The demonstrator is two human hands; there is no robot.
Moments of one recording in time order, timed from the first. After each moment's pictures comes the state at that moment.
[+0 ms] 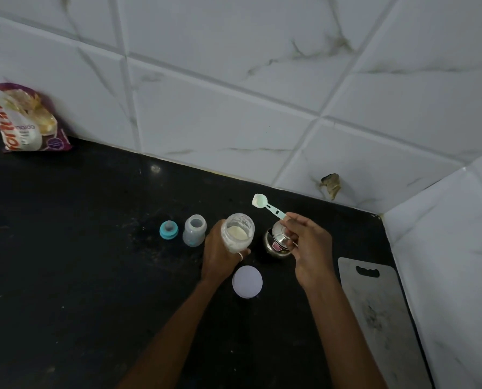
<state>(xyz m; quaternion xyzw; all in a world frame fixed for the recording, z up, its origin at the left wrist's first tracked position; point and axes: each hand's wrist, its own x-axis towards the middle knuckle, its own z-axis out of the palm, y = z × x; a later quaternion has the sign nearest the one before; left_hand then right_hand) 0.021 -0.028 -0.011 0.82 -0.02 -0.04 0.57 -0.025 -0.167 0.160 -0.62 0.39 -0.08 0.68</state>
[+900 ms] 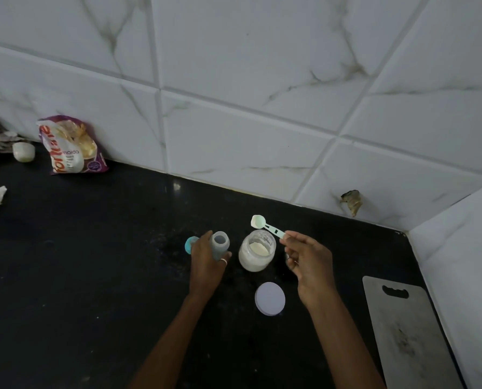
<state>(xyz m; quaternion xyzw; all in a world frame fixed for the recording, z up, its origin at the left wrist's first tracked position) 0.028 0.047 0.014 0.83 0.06 -0.02 0.55 -0.023 -0.125 0.161 -0.59 0.39 -0.04 0.71</state>
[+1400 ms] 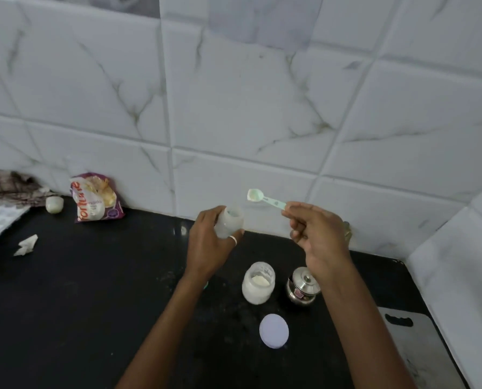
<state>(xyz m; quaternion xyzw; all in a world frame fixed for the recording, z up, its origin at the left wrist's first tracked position) 0.047 0.070 0.193 0.82 -0.07 0.13 0.56 -0.013 -0.107 0.303 -0.60 0.25 -0.11 0.75</state>
